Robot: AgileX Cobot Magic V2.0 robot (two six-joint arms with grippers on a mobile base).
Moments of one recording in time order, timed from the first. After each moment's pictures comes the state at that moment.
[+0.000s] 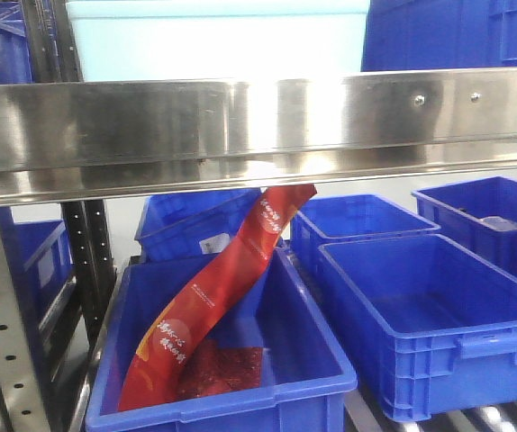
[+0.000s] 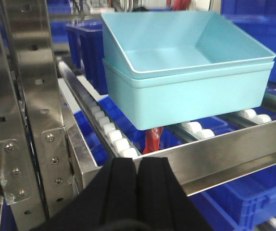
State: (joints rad) left arm -0.40 0.39 -0.53 0.18 0.33 -0.17; right arm 0.29 0.50 -0.51 -0.06 0.26 0.04
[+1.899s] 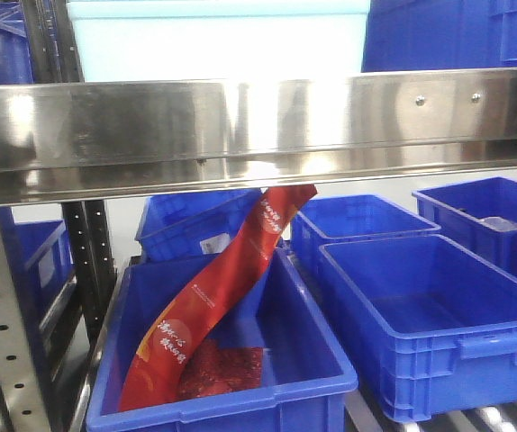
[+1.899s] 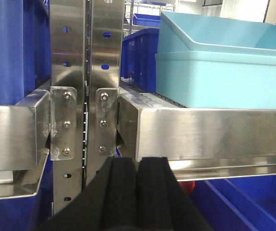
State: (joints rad) left arm -0.18 0.01 0.00 0.11 0.03 -0.16; right arm 0.29 0.30 -0.39 -0.06 0.22 0.04
